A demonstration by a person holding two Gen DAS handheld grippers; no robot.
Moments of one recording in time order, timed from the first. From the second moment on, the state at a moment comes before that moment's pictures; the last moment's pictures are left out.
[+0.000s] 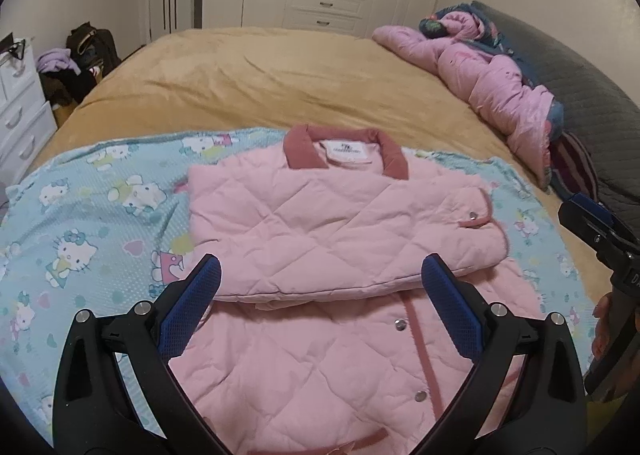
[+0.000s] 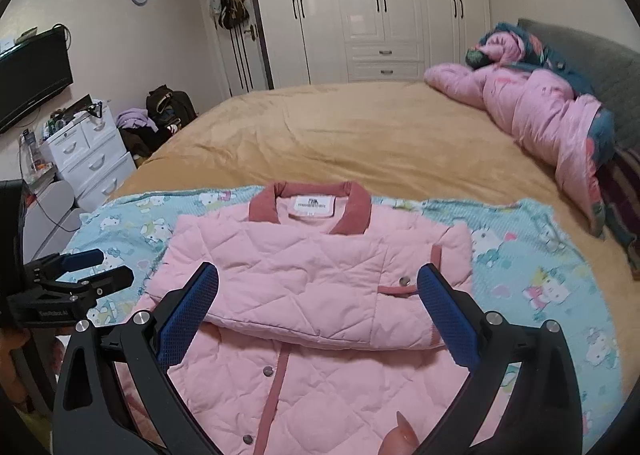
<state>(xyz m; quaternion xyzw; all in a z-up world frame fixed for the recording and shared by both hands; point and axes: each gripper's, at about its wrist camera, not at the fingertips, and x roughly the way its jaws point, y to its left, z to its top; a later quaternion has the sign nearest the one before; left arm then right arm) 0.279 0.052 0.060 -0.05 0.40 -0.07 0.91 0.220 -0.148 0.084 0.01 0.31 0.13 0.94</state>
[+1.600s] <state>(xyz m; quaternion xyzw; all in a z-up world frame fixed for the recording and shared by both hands) 0.130 0.099 0.054 -0.08 0.36 -0.08 0.92 0.068 -0.195 0.075 0.03 0.30 0.14 0.94</state>
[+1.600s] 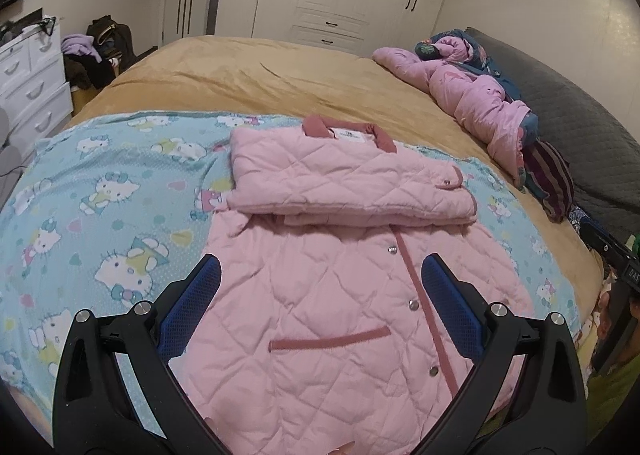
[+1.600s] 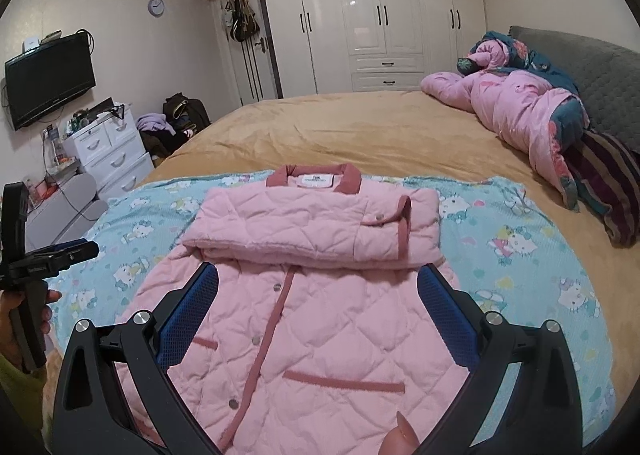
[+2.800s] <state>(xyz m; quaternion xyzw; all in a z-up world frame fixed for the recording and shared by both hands) 0.064 0.150 -0.067 -0.02 0.44 -0.01 0.90 0.014 -0.276 -0.067 0.00 0.43 0.09 0.90</state>
